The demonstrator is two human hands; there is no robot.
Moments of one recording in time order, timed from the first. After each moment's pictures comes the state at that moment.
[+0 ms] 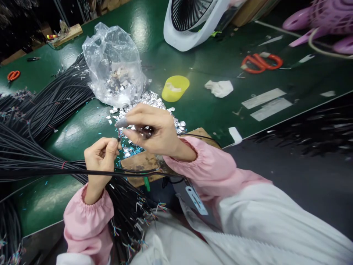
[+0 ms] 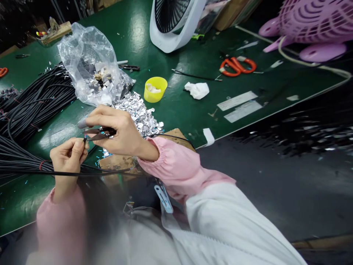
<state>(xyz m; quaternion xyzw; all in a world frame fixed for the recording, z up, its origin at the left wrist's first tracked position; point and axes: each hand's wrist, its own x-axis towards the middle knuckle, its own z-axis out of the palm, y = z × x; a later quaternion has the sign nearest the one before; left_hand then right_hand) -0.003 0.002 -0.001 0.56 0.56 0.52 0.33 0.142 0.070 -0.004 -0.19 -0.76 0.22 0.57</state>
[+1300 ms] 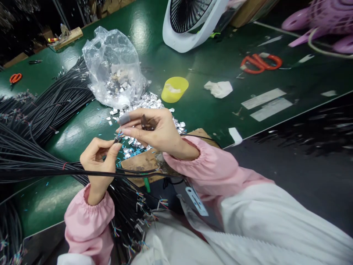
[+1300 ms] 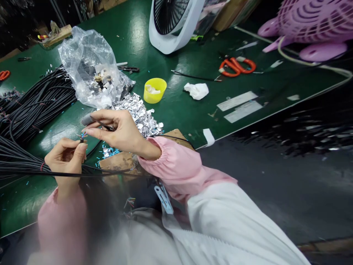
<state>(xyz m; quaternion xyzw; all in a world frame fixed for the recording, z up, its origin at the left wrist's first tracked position) 0.001 0.002 -0.006 0.57 0.53 0.59 0.21 0.140 0.065 -0.001 -0.24 -0.63 0.53 0.52</state>
